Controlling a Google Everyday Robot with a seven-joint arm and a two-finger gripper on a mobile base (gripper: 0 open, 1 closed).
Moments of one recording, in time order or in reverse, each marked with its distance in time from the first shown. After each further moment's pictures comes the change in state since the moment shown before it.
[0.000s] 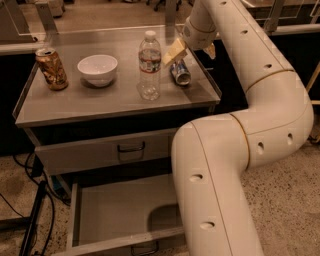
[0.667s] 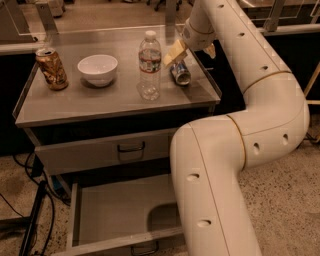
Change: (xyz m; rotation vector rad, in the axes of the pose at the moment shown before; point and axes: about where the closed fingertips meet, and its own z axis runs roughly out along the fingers) arm -0.005 -0.007 0.008 0.028 -0.012 -0.013
